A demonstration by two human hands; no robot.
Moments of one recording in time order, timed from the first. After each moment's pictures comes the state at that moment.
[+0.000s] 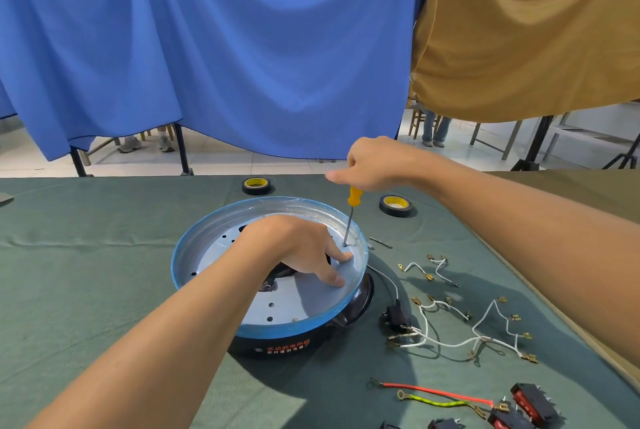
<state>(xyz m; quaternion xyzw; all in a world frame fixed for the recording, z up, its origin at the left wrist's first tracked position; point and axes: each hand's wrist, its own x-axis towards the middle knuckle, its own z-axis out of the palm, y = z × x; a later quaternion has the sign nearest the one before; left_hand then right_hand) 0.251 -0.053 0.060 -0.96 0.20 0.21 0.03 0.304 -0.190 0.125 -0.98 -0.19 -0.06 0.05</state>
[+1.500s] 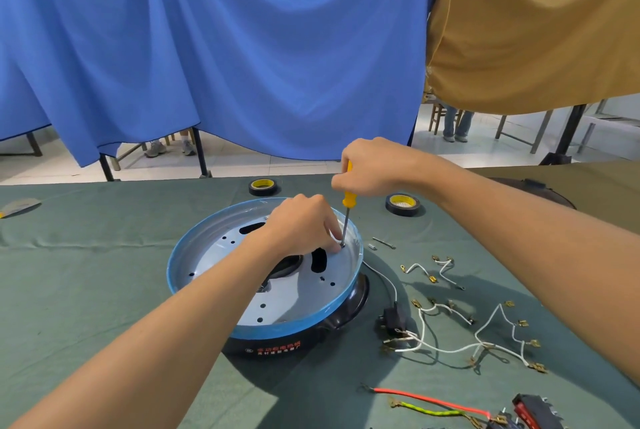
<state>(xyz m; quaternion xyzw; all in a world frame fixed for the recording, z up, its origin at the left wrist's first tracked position) 0.277 -0.057 0.040 -0.98 0.12 -0.05 -0.14 0.294 -0.198 0.125 -0.97 -0.22 -0.03 0.08</state>
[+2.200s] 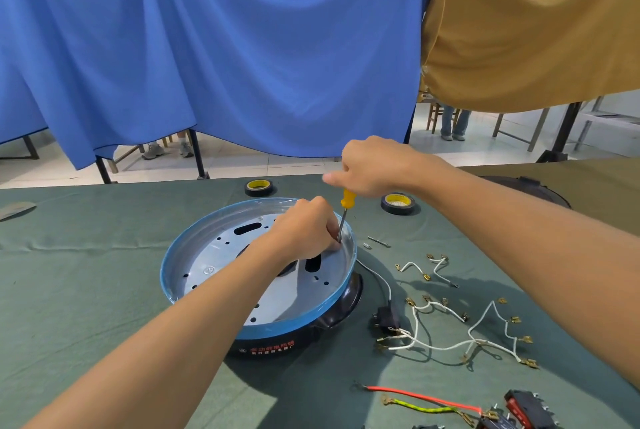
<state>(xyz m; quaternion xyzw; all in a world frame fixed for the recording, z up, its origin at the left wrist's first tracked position) 0.279 -0.072 0.033 -0.98 0.10 -0.03 -0.19 0.290 -0.205 0.125 -0.97 -0.22 -0.05 0.05</state>
